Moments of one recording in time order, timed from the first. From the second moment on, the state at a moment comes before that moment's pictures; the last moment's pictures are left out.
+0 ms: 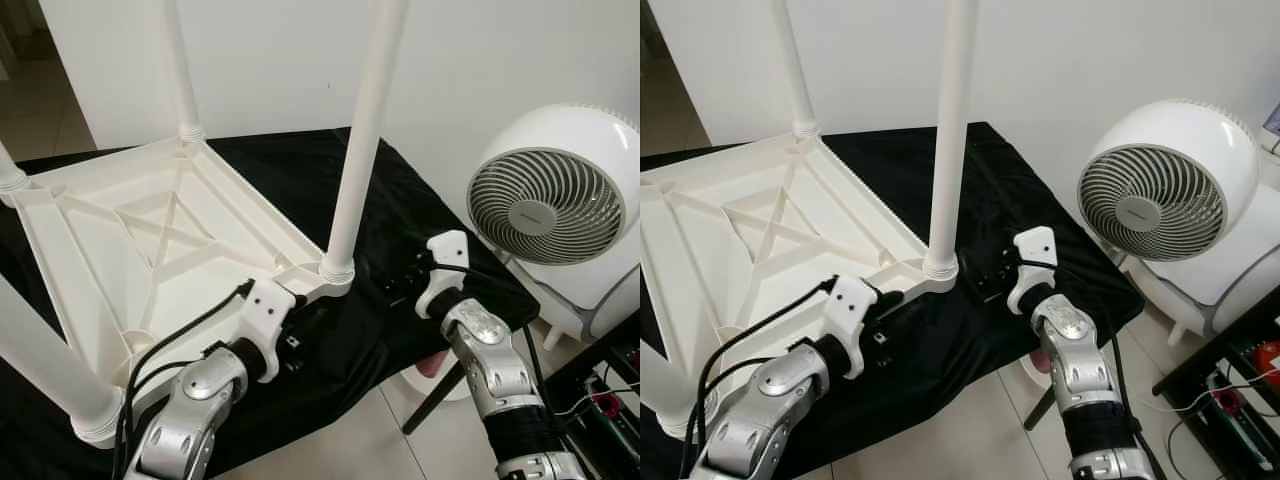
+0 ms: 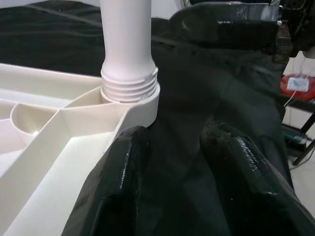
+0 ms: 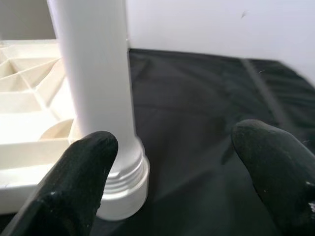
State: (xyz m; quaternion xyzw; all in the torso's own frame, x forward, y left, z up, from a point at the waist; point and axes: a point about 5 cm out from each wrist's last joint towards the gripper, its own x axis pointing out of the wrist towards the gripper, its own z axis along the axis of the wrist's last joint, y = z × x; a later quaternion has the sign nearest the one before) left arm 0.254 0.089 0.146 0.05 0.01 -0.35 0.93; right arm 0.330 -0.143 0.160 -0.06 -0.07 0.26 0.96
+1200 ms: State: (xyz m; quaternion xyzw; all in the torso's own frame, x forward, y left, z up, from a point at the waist) left arm 0.242 0.075 0.160 0.07 0.01 -0.39 0.92; right arm 0.380 -0.102 0.170 -0.09 -0.05 0.40 0.91
